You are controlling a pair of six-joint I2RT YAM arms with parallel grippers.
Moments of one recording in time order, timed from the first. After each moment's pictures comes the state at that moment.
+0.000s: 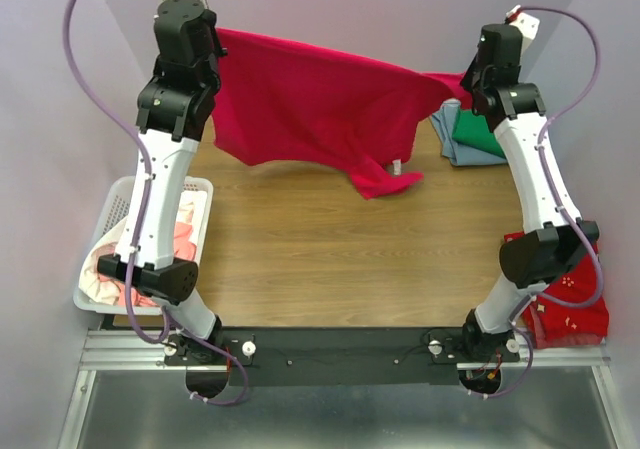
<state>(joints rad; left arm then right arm) -0.28 1.68 2.26 -0.64 -0.54 -0.11 0.15 1.75 1.96 -0.63 0.47 0.36</state>
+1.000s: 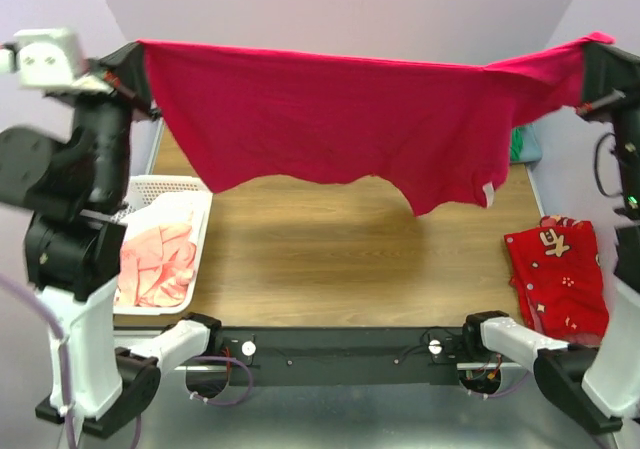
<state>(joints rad) -0.27 1.09 1.96 -0.49 -0.20 -0.06 0.14 1.13 2.09 -0.61 0.12 0.19</state>
